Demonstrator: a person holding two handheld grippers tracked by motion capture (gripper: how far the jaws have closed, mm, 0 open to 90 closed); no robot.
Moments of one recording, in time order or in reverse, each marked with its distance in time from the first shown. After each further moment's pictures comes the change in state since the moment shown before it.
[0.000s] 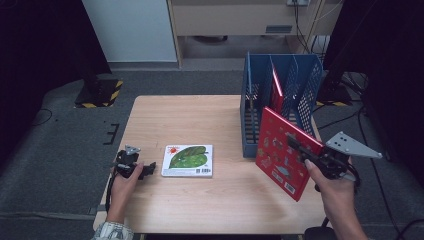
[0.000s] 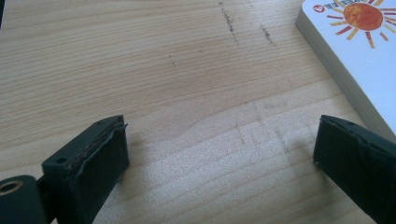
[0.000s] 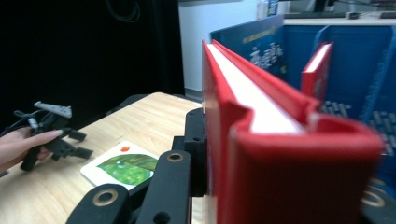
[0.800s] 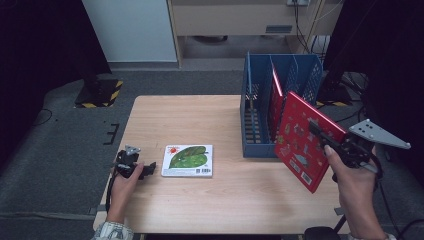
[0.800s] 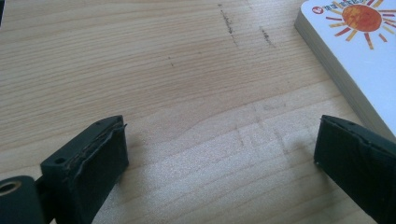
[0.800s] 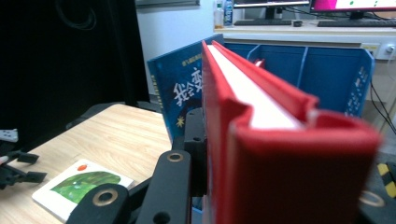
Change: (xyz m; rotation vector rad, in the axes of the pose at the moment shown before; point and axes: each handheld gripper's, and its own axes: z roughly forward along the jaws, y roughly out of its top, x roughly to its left) left arm 0.000 0.000 0.001 -0.008 -0.001 0.002; right arm -0.028 0.029 -0.018 -0.009 -0.162 0.020
